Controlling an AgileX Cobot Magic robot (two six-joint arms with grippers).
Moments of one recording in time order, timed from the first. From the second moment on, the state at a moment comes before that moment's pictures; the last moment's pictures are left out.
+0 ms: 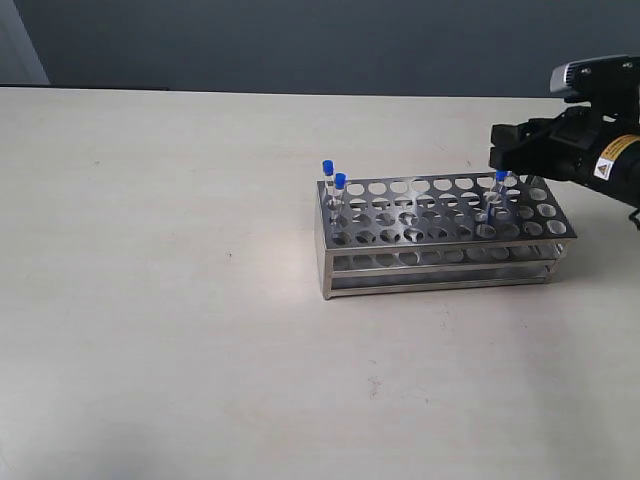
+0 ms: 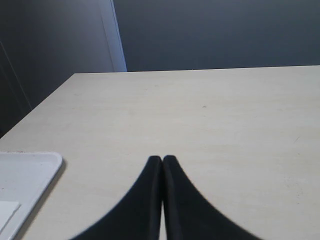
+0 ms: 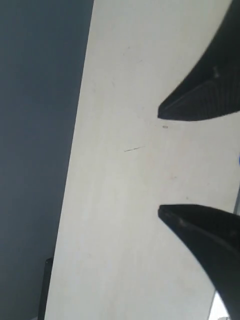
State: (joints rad) left arm 0.04 0.01 0.00 0.43 0.30 -0.35; right arm -0.03 1.83 -0.74 -0.58 -0.66 0.39
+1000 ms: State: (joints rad) left arm 0.04 0.01 0.00 0.43 0.30 -0.35; right arm -0.03 1.81 -0.78 -0.60 -0.65 0.44
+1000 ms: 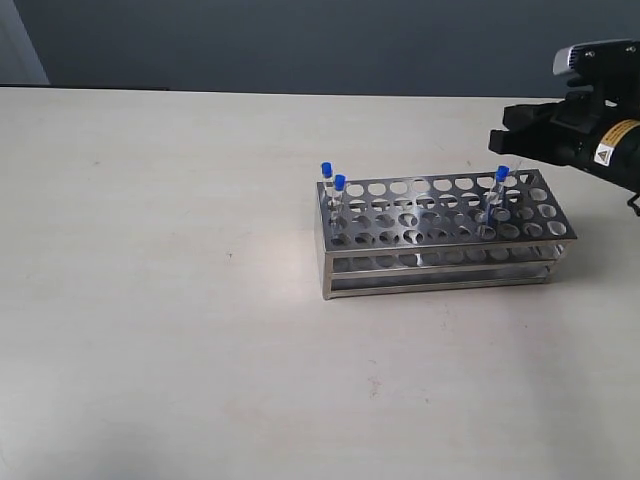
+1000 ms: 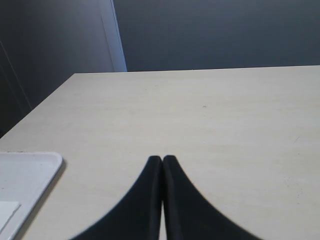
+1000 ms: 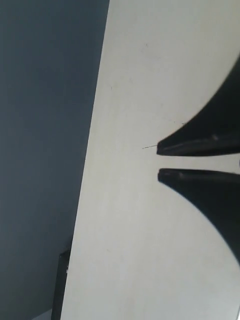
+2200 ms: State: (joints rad) left arm 0.04 0.01 0.00 0.43 0.30 -0.35; right arm 0.19 1.55 -0.78 -0.82 -0.67 0.60
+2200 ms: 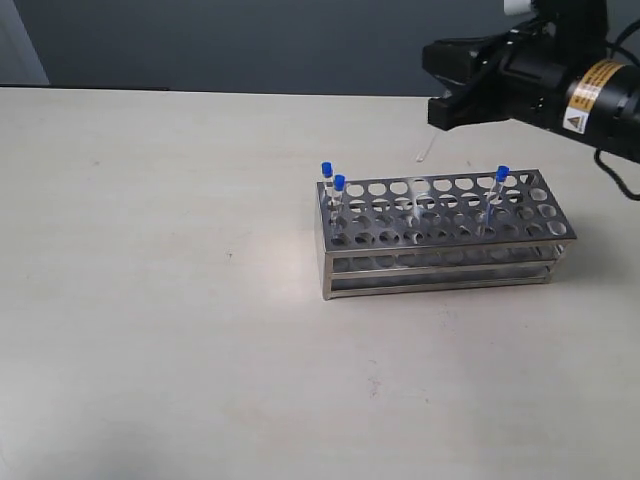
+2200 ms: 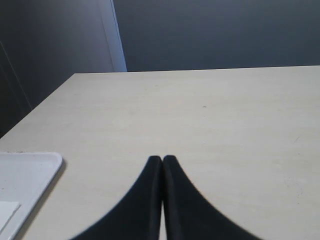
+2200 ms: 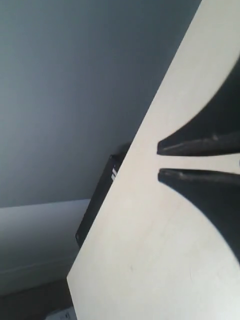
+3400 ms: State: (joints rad) left arm 0.04 0.01 0.00 0.43 0.30 -0.35; right arm 0.38 1.73 -0.78 -0.84 -0.79 0.56
